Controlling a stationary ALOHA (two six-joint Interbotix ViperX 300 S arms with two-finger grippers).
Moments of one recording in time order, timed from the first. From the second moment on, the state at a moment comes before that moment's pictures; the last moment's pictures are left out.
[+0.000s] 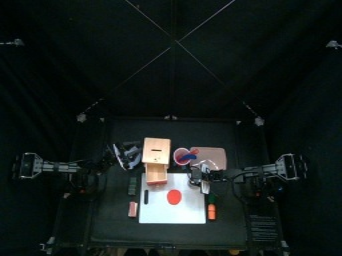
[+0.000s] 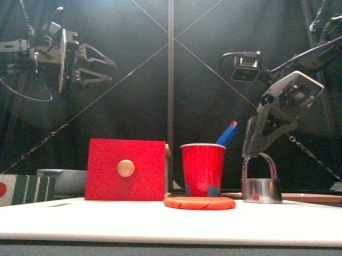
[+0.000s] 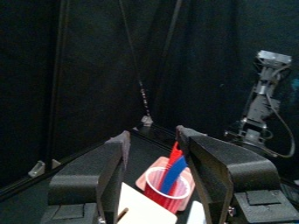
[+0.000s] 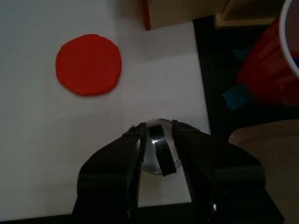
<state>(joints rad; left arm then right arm) 0.25 -0.52 1.16 -0.47 -0.91 0.12 -0.02 -0.26 0.93 0.02 0.10 0.01</state>
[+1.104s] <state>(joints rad) 0.67 0.14 0.34 0.21 0.43 0.28 0.11 0.31 0.30 -0.01 0.16 0.01</state>
